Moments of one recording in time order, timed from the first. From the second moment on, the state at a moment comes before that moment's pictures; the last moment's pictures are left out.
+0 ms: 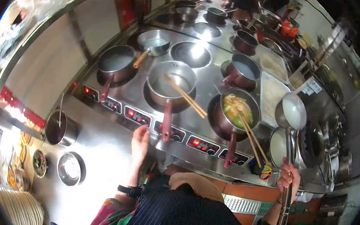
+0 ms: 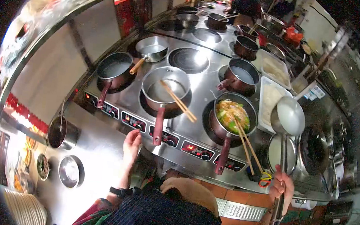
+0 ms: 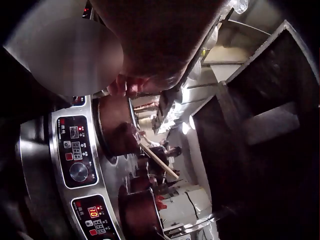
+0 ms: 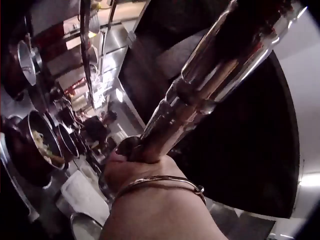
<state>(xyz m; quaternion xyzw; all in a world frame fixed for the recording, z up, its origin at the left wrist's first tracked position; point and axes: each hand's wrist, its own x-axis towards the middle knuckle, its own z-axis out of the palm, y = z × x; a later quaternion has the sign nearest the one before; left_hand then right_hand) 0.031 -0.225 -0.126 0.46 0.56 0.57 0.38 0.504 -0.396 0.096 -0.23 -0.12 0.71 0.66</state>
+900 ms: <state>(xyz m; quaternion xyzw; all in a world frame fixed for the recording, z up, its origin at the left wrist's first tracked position) -0.017 -0.312 -0.133 0.34 0.61 0.51 0.49 0.294 -0.150 0.052 -0.45 -0.36 0.75 0.32</state>
